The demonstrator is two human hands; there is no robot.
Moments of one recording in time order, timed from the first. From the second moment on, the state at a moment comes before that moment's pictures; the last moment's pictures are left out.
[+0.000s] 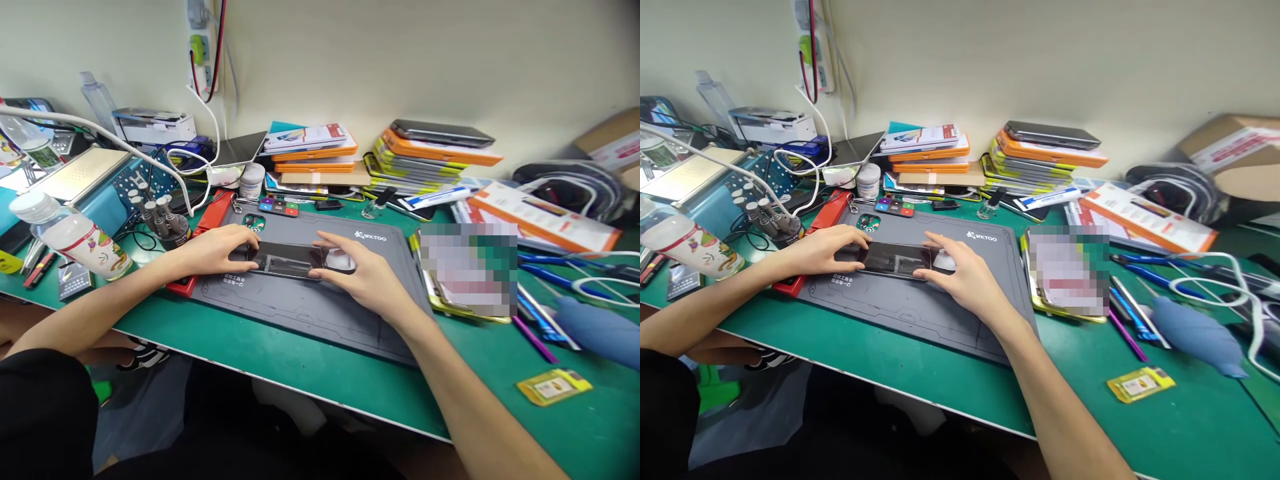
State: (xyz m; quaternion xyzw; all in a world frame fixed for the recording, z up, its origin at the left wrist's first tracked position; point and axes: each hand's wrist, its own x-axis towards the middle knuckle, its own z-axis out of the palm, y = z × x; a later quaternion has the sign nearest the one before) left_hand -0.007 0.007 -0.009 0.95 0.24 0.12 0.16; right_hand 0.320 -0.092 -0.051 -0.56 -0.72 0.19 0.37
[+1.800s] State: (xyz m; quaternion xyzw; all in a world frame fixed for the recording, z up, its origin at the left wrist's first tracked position) left_hand -0.003 0.003 -0.007 0.92 0.30 0.11 0.23; right_hand 0.328 -0.094 -0.065 -0.53 -0.79 0.08 0.32
